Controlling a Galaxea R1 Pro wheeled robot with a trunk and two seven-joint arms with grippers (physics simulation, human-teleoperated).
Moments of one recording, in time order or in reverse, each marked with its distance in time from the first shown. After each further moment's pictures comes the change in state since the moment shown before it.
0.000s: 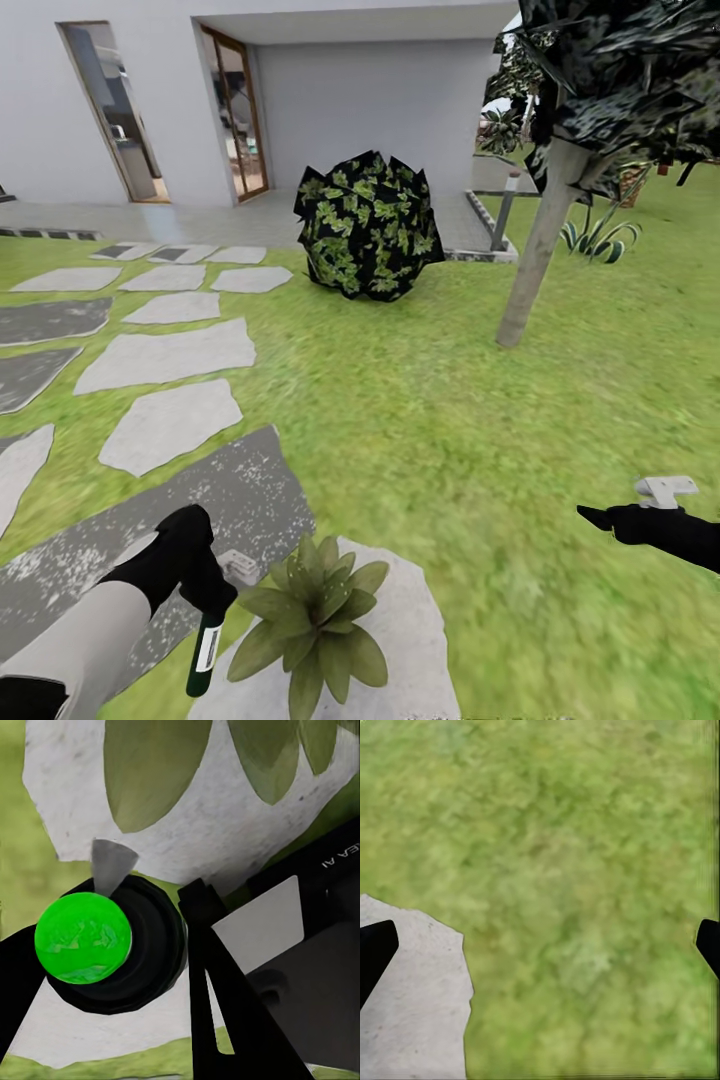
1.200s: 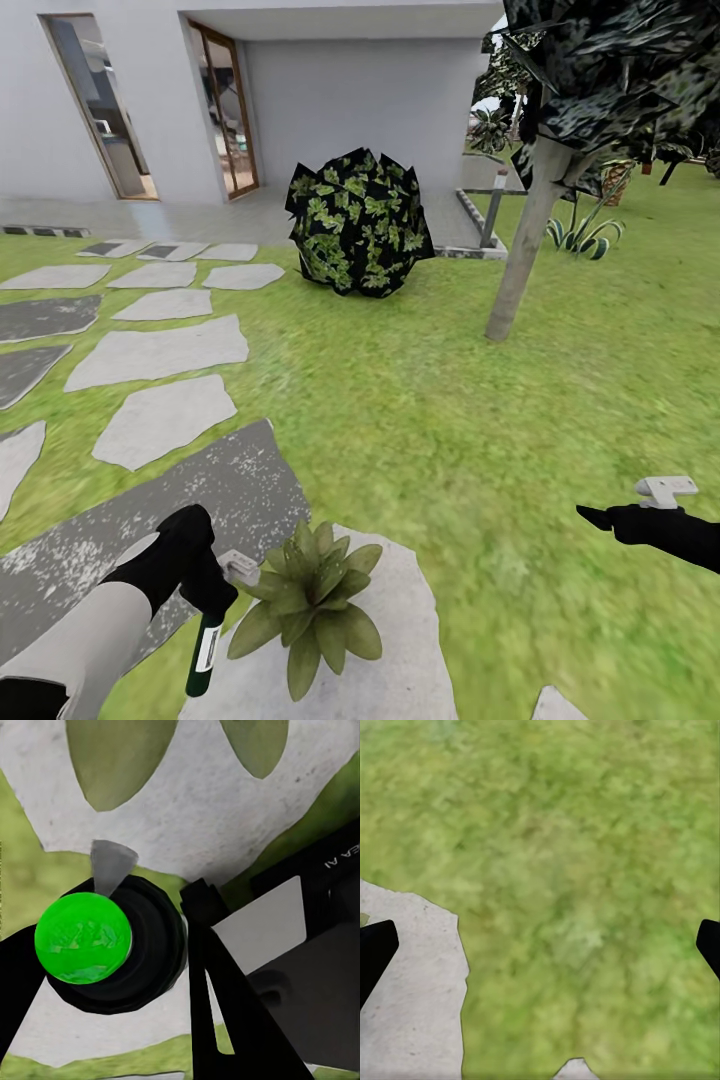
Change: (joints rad) left arm 0.003 -0.003 0.002 -0.006 -0.009 0.003 0.002; right arm 0.000 0.000 0.001 0.001 0.000 -0.002 0.000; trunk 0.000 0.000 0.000
